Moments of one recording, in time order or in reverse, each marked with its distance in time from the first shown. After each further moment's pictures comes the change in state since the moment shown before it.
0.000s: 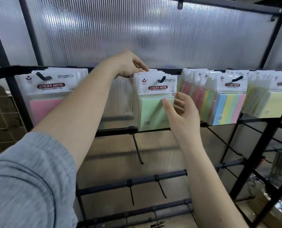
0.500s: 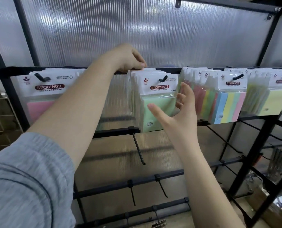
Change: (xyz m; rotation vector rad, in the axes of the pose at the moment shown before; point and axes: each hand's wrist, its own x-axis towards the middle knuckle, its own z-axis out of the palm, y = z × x) left_hand 0.004 0.007 -0.013 0.094 0.028 0.016; right_hand -0.011 -0.009 0.009 -0.121 0.007 -0.045
